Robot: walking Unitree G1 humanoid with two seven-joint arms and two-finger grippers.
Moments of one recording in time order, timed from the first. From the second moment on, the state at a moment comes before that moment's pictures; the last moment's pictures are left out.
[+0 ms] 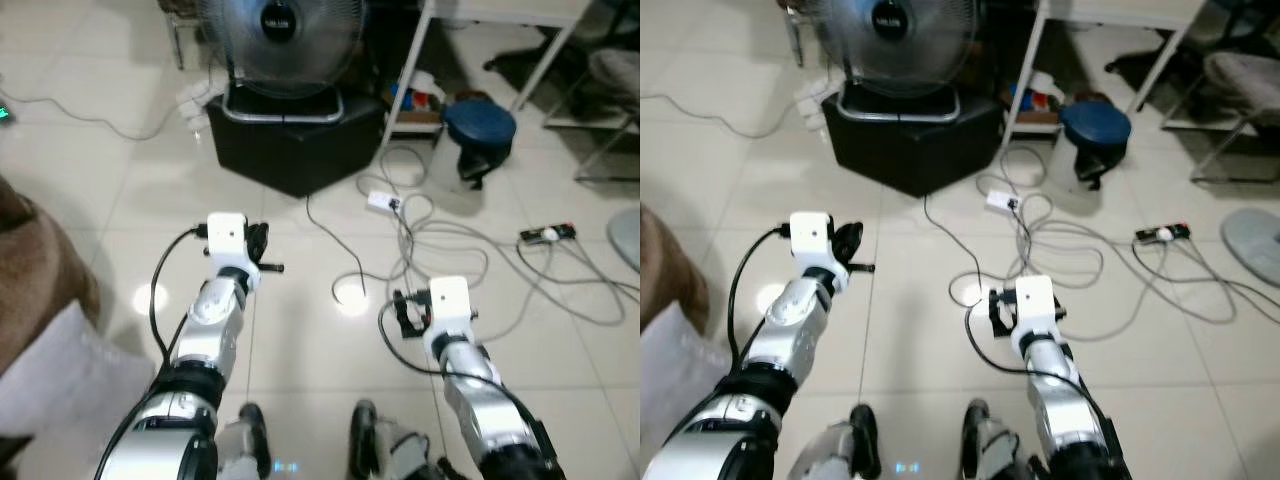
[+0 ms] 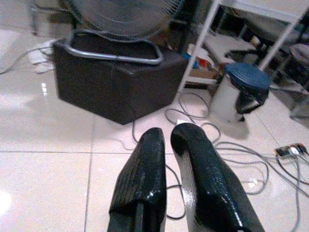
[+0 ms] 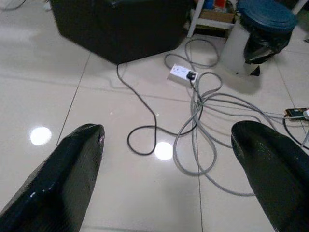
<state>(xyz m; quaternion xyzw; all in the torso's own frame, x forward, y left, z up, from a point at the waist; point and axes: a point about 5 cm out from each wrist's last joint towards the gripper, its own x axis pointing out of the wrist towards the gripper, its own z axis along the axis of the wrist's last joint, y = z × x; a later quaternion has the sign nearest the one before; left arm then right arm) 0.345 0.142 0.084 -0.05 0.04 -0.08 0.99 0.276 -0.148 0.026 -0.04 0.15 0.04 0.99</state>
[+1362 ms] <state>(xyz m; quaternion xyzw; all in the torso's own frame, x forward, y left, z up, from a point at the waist) 0.344 0.144 0.083 -0.04 0.04 -0.08 1.00 0.280 -0.146 0.032 -0.04 0.14 0.04 0.99</state>
